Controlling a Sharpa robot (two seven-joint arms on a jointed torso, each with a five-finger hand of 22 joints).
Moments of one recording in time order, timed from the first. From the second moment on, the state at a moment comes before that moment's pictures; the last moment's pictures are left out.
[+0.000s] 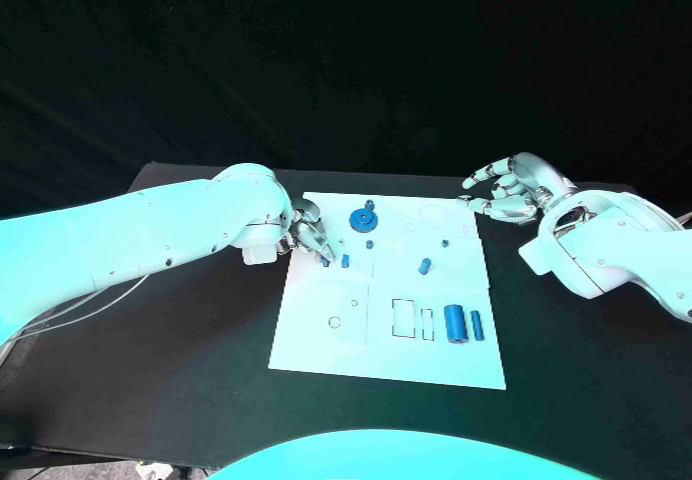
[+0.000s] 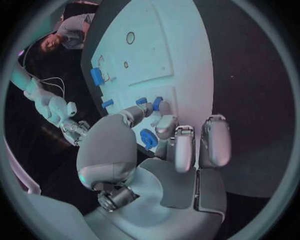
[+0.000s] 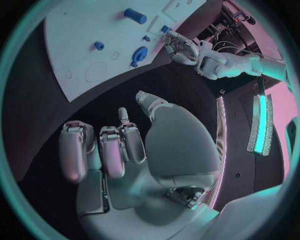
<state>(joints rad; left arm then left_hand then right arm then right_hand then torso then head) 1.32 -0.65 -0.10 1.31 -1.02 0.26 -0.52 1.01 -0.20 0.69 0.08 0.26 0.94 0.02 0.73 0.77 1.32 -0.03 1.22 1.04 1.47 -0.08 1.56 1.31 0.07 1.37 0.04 1.45 1.31 1.33 -0.93 -0.15 1.62 -0.99 -0.57 -0.21 1.28 -0.18 0.40 0.17 0.21 0.85 0.18 0.16 0.45 1.44 0.09 1.42 1.31 1.47 0.02 1.56 1.31 0.03 1.47 0.12 1.42 1.31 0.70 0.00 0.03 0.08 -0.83</state>
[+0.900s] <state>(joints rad) 1.31 -0.67 -0.10 1.32 -1.03 0.24 -0.52 1.02 -0.21 0.47 0.23 0.24 0.96 0.03 0.71 0.77 1.32 -0.03 1.22 1.04 1.47 -0.08 1.56 1.31 0.07 1.37 0.04 1.45 1.31 1.33 -0.93 -0.15 1.62 -0.99 -0.57 -0.20 1.28 -0.18 0.40 0.18 0.21 0.85 0.18 0.16 0.45 1.44 0.09 1.42 1.31 1.47 0.02 1.56 1.31 0.03 1.47 0.12 1.42 1.31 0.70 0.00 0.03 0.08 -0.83</state>
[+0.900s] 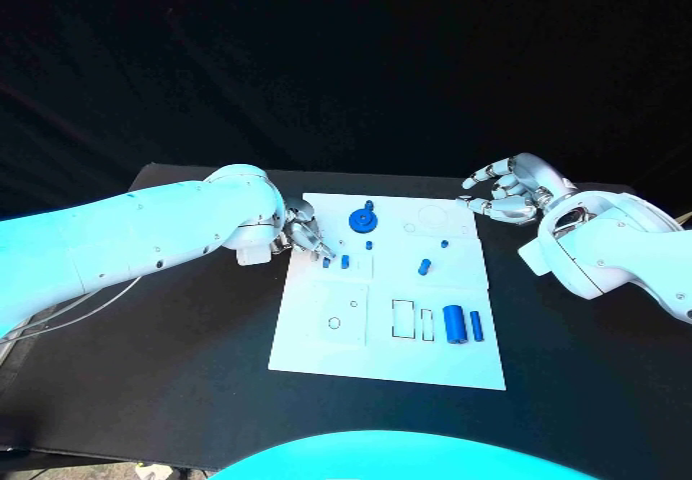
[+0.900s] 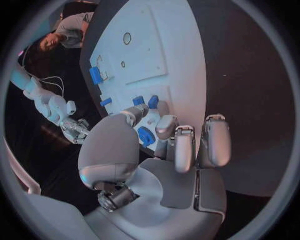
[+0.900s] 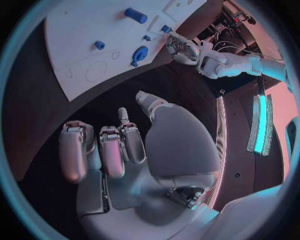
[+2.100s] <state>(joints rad) 1.28 -0.63 -0.10 1.37 -1.21 -0.18 -0.05 1.47 -0.26 0.45 0.26 0.25 0.70 0.16 0.52 0.48 0.78 0.11 0.68 0.37 1.06 0.06 1.02 0.77 0.17 0.84 0.16 0.90 0.74 1.33 -0.94 -0.15 1.61 -0.98 -0.59 -0.17 1.28 -0.19 0.42 0.18 0.21 0.84 0.18 0.17 0.45 1.29 0.09 1.24 1.26 1.47 0.02 1.55 1.31 0.05 1.45 0.12 1.33 1.31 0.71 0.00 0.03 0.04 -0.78</state>
